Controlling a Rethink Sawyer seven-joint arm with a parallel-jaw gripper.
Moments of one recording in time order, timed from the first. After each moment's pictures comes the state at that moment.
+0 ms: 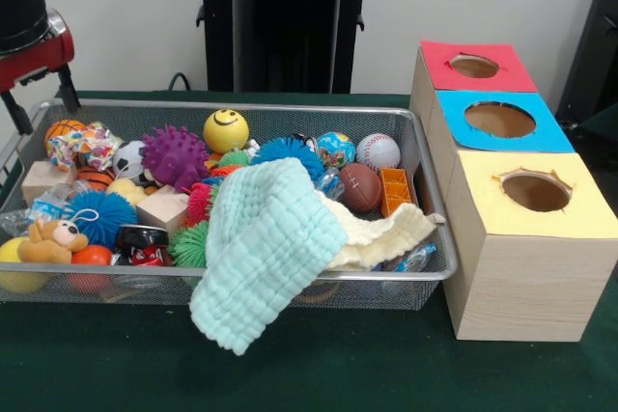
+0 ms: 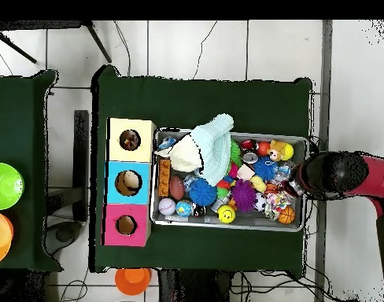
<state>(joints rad) -1.05 -0.56 0.67 1.45 -0.69 1.15 0.88</state>
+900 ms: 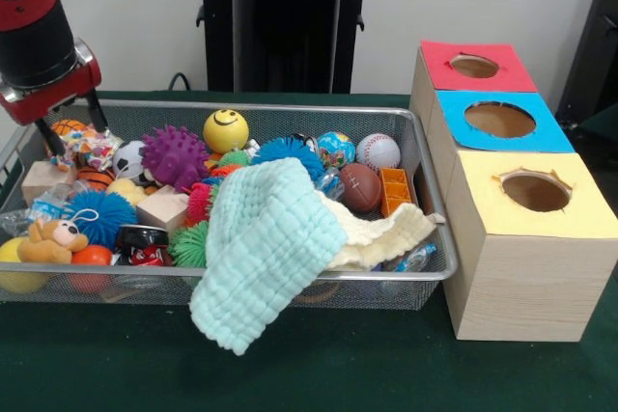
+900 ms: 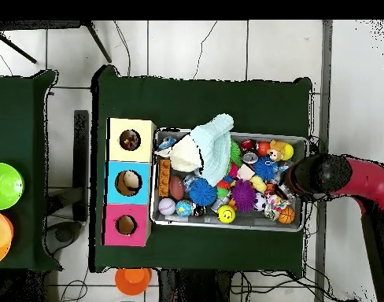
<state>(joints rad) -1.04 -0.49 0.66 1.45 -0.72 1.15 0.88</state>
